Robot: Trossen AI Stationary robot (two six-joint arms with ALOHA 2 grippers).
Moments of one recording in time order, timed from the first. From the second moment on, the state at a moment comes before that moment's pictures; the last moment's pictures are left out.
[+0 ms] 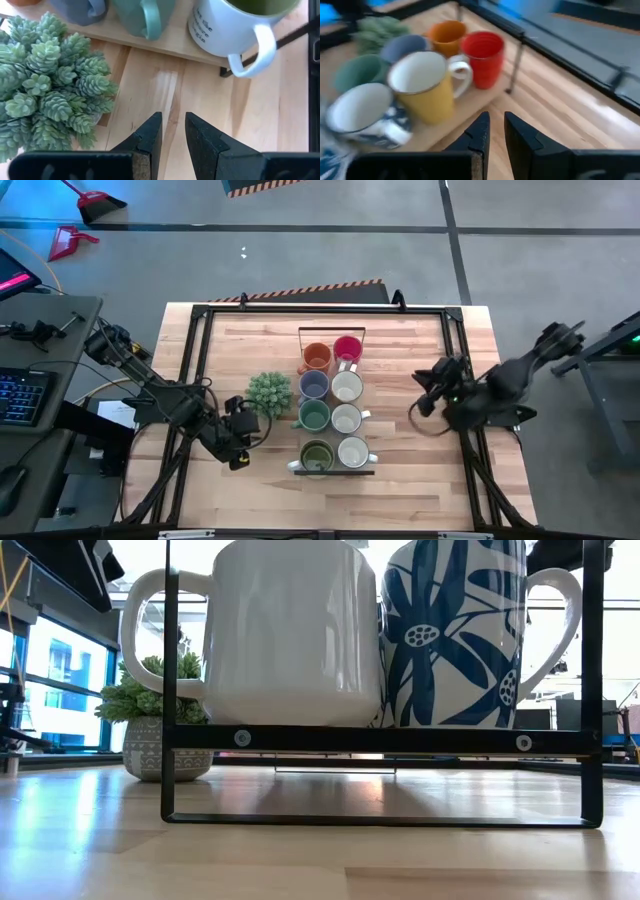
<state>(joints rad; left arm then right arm) -0.65 1.24 0.95 -0.79 -0.42 -0.78 0.59 0.93 0.98 -1.17 0.92 1.10</state>
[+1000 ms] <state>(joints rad) -0.62 1.06 0.95 -0.55 -0.35 -0.58 0.32 0.82 0.86 -0.38 0.40 0.23</state>
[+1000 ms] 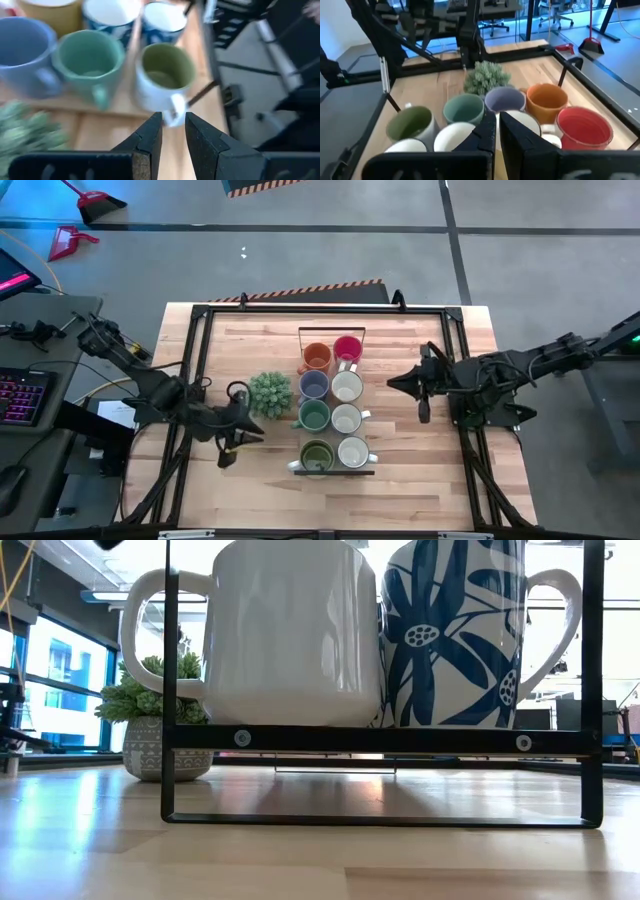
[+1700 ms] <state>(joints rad) -0.54 1.35 1.10 -0.48 -0.30 -0.43 0.33 0.82 0.93 -0.44 0.37 0.28</state>
